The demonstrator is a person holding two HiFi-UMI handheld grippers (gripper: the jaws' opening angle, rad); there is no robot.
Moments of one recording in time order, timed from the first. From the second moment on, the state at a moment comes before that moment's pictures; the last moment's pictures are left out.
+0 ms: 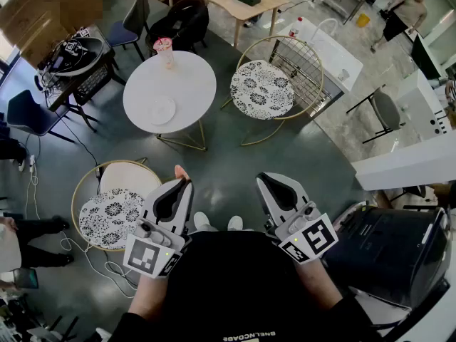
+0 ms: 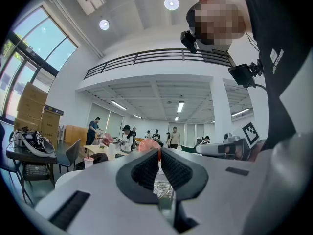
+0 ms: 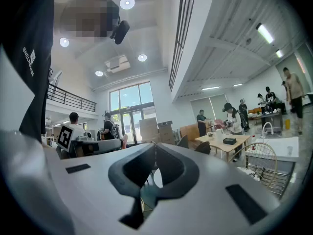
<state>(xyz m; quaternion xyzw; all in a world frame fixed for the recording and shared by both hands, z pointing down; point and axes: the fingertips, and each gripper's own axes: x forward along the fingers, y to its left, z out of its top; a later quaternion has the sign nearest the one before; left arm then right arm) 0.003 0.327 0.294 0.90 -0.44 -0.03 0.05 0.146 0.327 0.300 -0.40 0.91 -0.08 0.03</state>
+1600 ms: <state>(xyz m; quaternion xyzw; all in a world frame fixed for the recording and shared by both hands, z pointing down) -0.103 0.211 0.332 0.89 -0.46 -0.03 0.08 0.071 0.205 0.343 -0.43 0.90 -0.12 0.02</state>
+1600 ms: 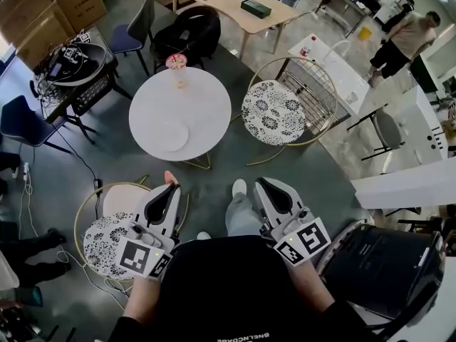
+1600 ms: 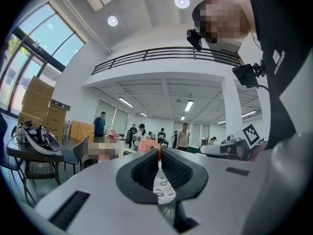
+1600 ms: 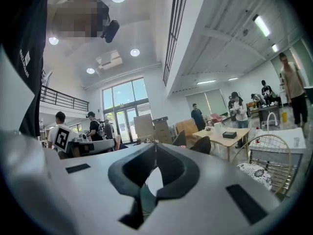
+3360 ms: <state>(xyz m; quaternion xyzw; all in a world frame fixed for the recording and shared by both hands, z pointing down) -0.056 -0.020 0.364 0.81 -0.57 0.04 0.11 0.095 -0.066 0.365 -0.24 0.95 -0.18 -0.03</state>
